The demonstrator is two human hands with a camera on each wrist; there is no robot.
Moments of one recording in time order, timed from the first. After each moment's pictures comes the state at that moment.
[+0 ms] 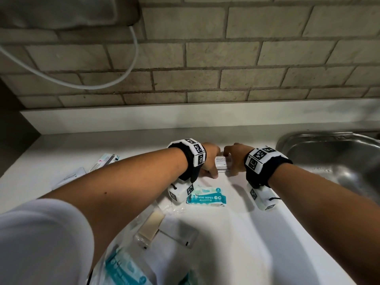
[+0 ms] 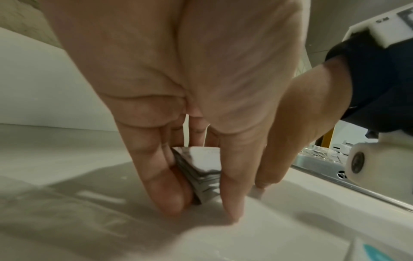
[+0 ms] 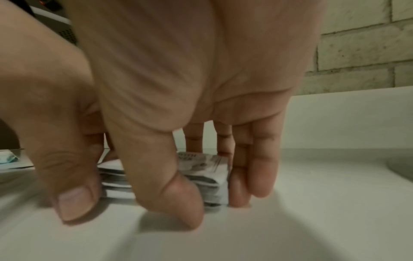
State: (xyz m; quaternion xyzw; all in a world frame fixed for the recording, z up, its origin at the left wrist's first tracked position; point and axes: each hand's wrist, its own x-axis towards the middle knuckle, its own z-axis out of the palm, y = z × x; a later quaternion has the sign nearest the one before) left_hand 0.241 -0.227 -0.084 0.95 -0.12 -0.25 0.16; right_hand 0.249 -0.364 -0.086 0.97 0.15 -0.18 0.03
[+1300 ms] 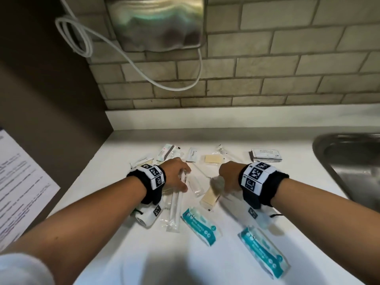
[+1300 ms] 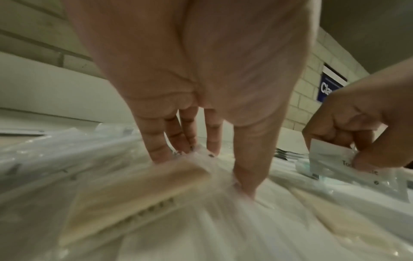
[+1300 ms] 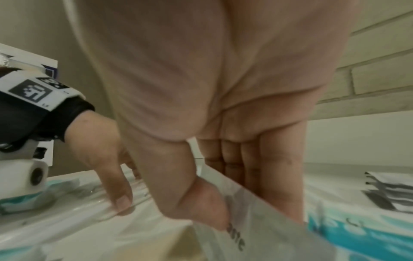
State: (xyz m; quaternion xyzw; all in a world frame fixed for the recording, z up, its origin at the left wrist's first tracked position) left_hand 0.049 -0.019 -0.071 0.98 0.01 -0.15 0.16; right_hand 0.077 -0.223 -0.040 0.93 0.28 -0.22 0.05
